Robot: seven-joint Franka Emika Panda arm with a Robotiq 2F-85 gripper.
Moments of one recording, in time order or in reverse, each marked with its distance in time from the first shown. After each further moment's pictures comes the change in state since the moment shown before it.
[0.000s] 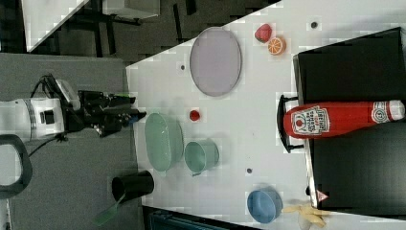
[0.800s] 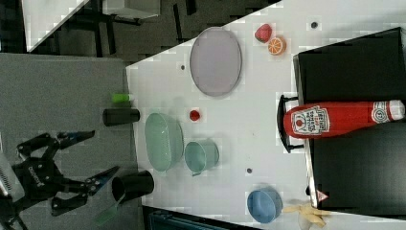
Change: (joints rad) arm -0.025 -0.335 -0.159 -0.051 -0.025 -0.063 0.003
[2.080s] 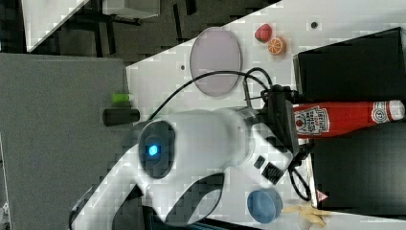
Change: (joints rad) arm -0.109 0.615 -0.401 -0.066 0.162 0.411 -0.003
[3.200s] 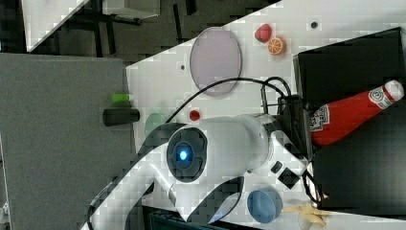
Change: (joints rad) arm -0.013 0.016 0.000 -0.073 0.032 0.084 0.000
